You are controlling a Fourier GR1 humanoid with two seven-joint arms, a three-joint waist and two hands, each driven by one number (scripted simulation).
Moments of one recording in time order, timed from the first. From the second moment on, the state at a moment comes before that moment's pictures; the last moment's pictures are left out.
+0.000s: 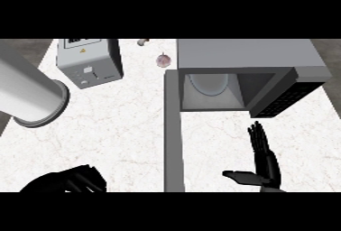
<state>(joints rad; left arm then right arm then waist) 0.34 0.05 -0.13 -2.22 0.06 -0.41 0.07 -0.11 -0.03 -0.16 -0.78 0.00 0.10 -0.86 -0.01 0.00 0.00</state>
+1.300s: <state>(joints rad) -0.16 0.00 -0.57 -1.62 -0.18 -0.27 0.05 0.46 -0.11 -0.08 -1.35 -0.11 0.28 -0.87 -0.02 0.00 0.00</state>
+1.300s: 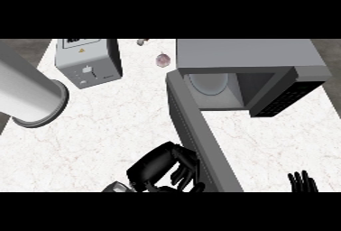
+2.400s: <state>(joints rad) -0.60 0.01 -0.92 -1.17 0.29 0.36 -0.06 0.56 -0.23 0.02 -1.81 -0.27 0.39 -0.72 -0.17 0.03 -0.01</state>
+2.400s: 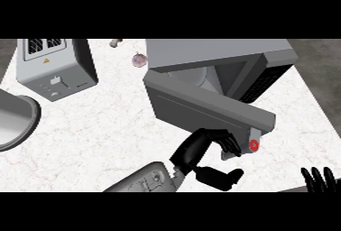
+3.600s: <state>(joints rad) -0.88 0.00 -0.74 -0.90 0.66 0.53 -0.29 0.61 -0.34 0.05 -2.03 -0.41 0.48 -0.59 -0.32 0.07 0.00</state>
